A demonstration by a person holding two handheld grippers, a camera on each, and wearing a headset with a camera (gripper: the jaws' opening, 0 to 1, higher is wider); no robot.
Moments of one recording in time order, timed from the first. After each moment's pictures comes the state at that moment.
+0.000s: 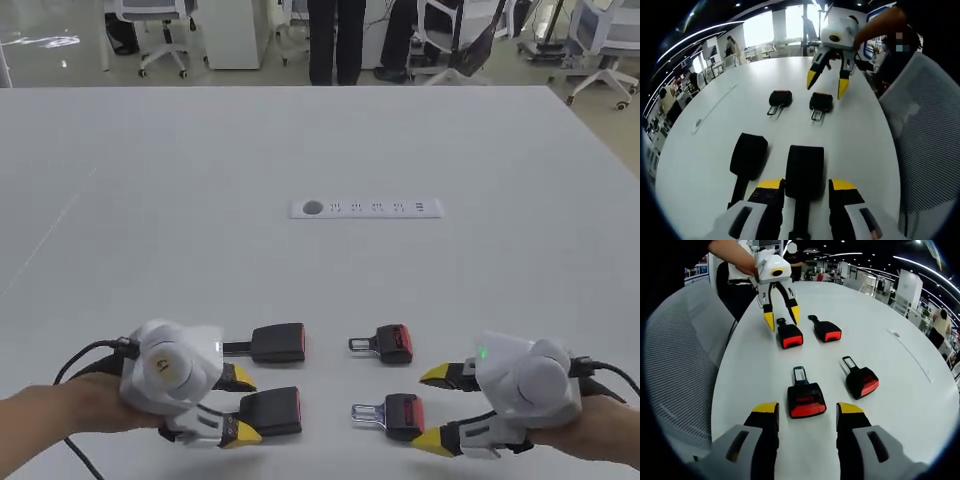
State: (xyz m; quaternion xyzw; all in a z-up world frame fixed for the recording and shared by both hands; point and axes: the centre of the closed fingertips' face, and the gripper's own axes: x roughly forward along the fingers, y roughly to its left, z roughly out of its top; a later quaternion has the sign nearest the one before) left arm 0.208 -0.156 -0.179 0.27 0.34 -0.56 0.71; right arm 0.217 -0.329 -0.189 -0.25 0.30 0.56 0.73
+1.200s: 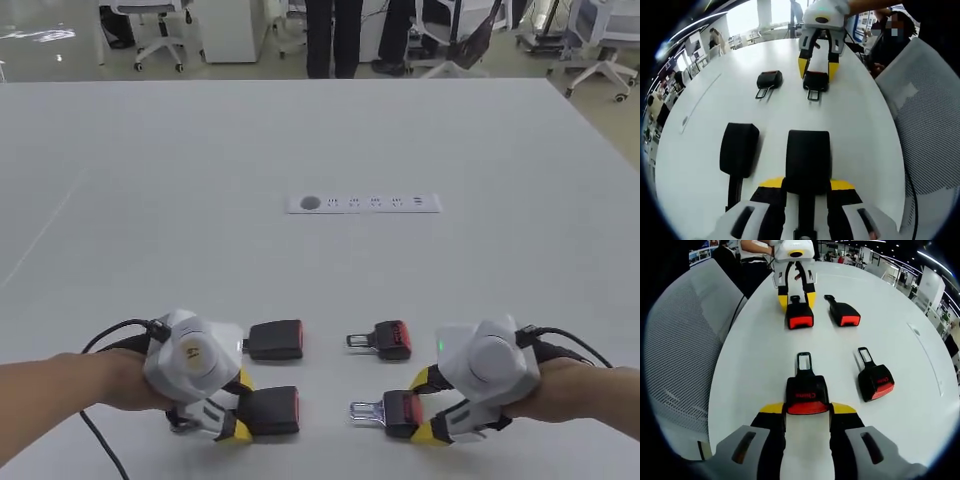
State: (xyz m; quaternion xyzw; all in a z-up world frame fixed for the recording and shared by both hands) left arm 0.212 -0.144 -0.208 0.32 0.39 -0.57 0.65; right arm 0.214 -0.328 -0.210 -0.32 0.35 0.59 0.65
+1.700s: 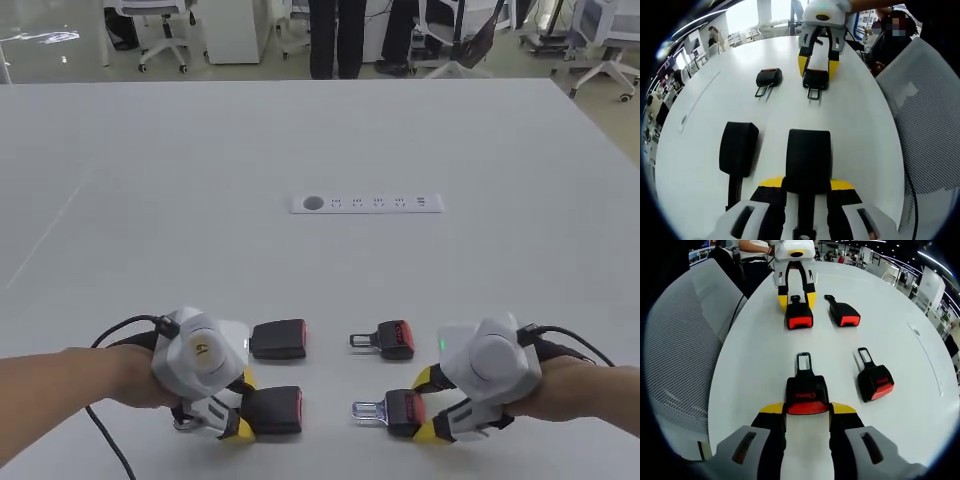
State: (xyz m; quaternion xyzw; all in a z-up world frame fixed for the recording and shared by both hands) left arm 0.212 -0.144 -0.208 0.33 0.40 -0.57 0.64; right arm 0.216 -0.329 -0.212 -0.31 0.35 0.59 0.65
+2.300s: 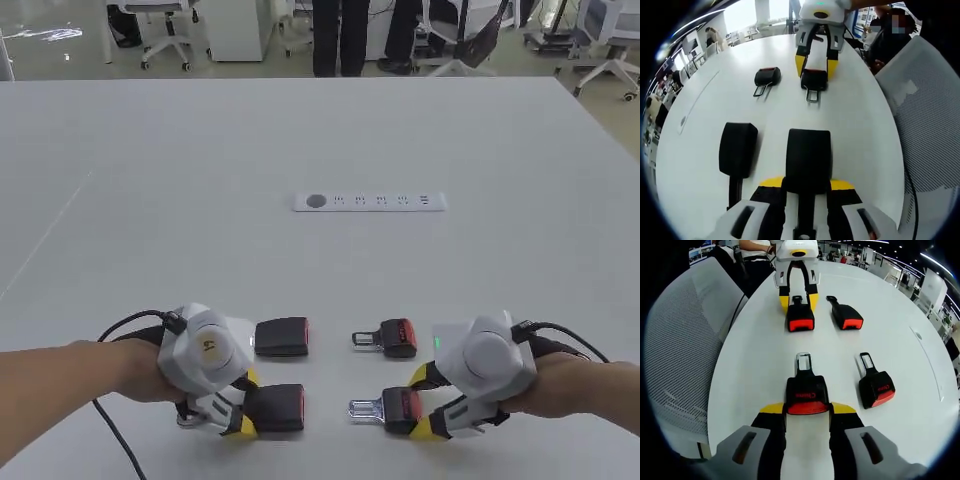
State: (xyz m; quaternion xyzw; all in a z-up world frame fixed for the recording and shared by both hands) left arm 0.214 -0.142 -0.211 0.33 0.40 -0.57 0.63; right arm 0.214 -0.319 -0.207 -0.32 0.35 0.60 0.64
